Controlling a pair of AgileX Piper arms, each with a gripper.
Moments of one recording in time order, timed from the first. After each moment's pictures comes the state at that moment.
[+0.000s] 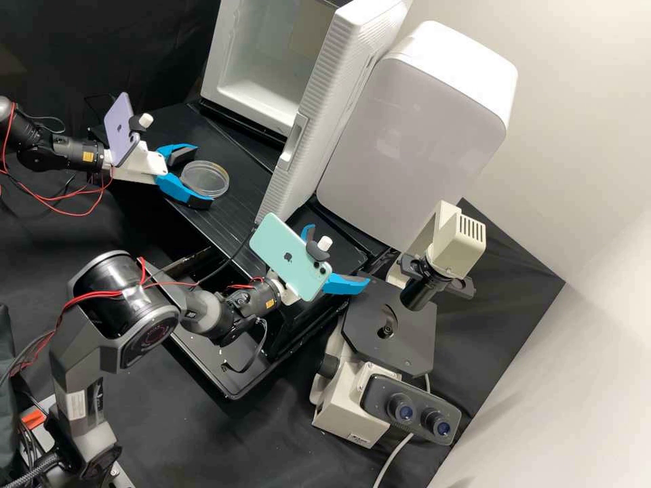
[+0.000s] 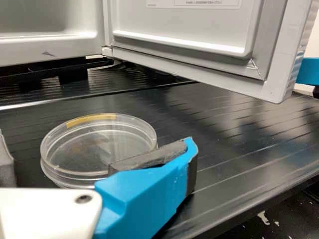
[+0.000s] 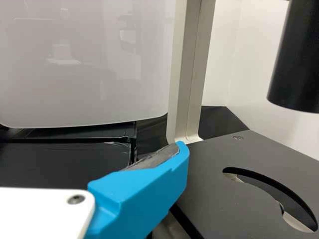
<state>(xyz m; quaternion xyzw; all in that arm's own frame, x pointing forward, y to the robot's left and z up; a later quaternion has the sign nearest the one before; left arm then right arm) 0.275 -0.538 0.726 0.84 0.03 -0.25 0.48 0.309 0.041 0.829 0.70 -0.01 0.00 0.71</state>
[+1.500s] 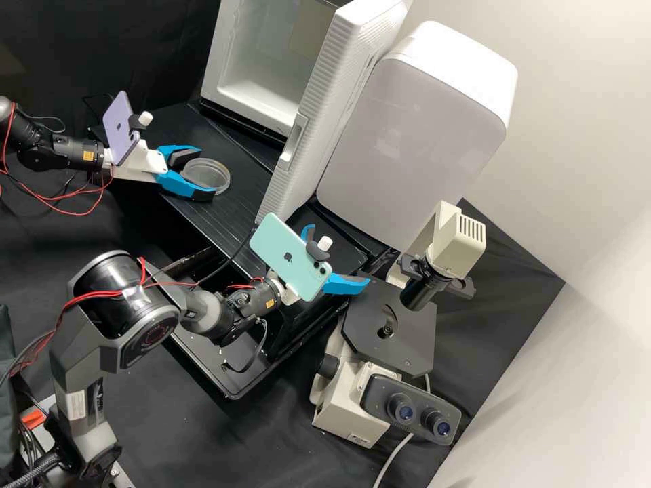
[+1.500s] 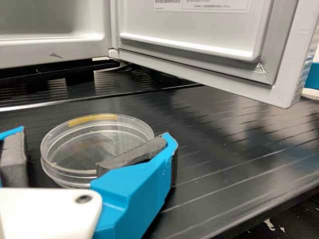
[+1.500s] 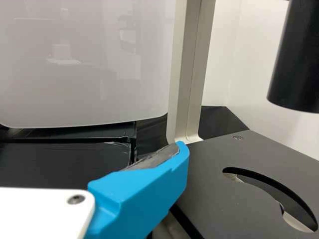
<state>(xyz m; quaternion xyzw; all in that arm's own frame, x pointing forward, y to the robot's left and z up) 0.276 -0.538 0.727 0.84 0.03 -0.24 0.48 0.309 0.041 0.829 0.70 -0.01 0.00 0.71</state>
